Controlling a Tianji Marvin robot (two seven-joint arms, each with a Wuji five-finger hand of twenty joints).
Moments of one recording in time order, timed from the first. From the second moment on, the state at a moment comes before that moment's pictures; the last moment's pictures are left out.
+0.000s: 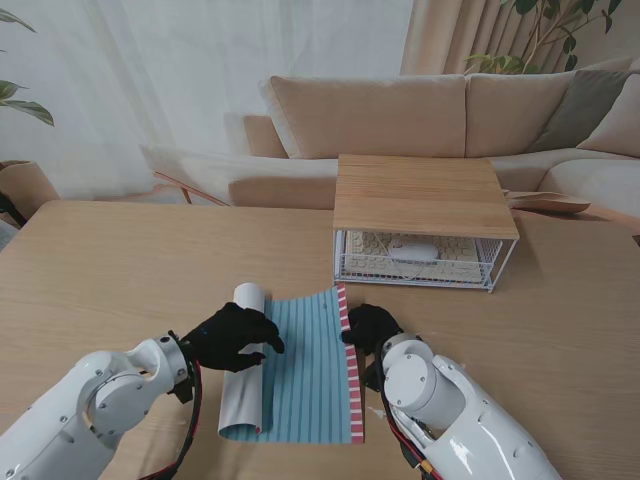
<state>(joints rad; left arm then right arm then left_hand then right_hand) 1.55 -1.02 -1.20 -1.59 0.85 -0.44 -0.24 -1.43 -1.19 0.96 -1.47 -0.27 0.35 -0.11 0.82 -0.28 0.63 -0.12 0.50 -0.06 0.54 0.34 0.40 0.02 0.48 0.36 0.21 0.06 0.50 0.38 -0.08 0.29 0.90 0.45 0.80 -0.61 0.92 -0.22 0.82 0.20 0.94 0.56 1.04 0.25 1.09 0.77 0.99 0.26 1.29 0.70 0.50 0.36 1.37 0.93</state>
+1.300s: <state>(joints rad) 1.78 -1.03 -1.53 -1.78 0.97 -0.37 -0.09 -1.41 -1.19 0.92 -1.43 -0.40 0.25 -0.18 0.75 -0.33 0.64 -0.13 0.68 -0.05 0.54 0.31 0.64 0.04 0.46 0.35 0.43 0.12 0.49 0.44 -0.04 0.34 0.86 0.43 0.80 -0.74 1.00 -0.22 0.88 0.15 0.93 0.53 1.12 0.25 1.08 0.75 1.09 0.26 1.26 0.68 0.63 0.39 1.37 0.93</state>
